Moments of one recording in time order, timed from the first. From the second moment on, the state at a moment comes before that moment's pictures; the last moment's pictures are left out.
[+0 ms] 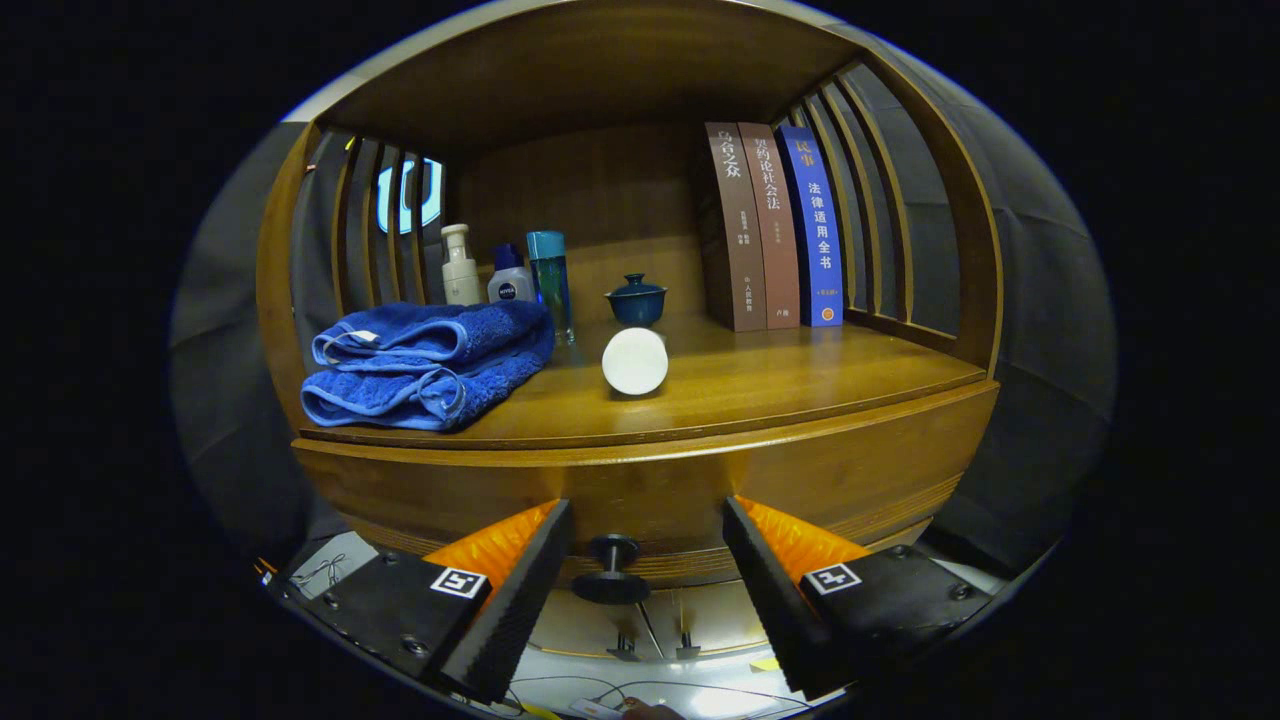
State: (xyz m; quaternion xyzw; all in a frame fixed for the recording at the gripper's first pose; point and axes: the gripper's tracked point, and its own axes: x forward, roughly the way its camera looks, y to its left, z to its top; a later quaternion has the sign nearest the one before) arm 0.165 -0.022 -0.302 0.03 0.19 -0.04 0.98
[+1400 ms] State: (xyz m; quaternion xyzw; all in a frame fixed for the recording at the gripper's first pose) arm 0.036 0.001 -0.068 -0.01 -0.01 -0.01 1.00
